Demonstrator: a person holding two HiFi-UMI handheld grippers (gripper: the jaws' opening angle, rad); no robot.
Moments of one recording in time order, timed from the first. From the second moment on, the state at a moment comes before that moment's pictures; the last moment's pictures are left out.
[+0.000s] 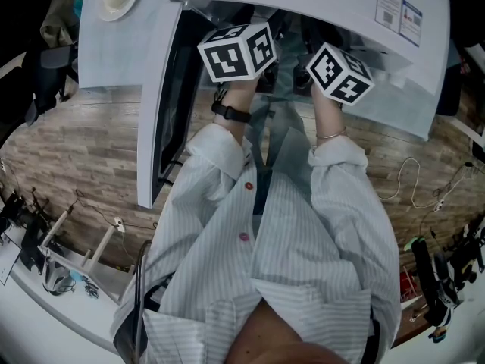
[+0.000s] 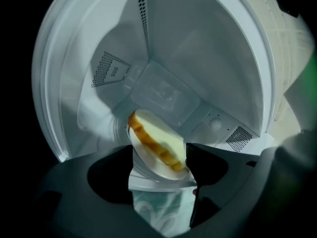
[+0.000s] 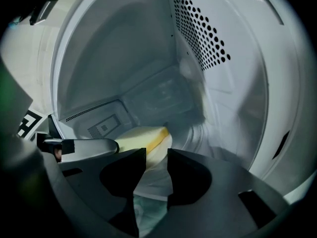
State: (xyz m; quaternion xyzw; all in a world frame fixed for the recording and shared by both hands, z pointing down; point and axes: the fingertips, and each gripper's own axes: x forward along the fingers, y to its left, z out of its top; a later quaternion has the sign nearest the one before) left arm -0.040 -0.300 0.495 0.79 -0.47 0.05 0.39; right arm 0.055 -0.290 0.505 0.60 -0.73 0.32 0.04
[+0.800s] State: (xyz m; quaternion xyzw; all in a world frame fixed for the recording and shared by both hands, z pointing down) left arm -0.037 -0.280 0.481 0.81 -0.46 0.04 0.37; right arm 0.050 -0.275 0.496 0.59 -0.74 0.32 0.02
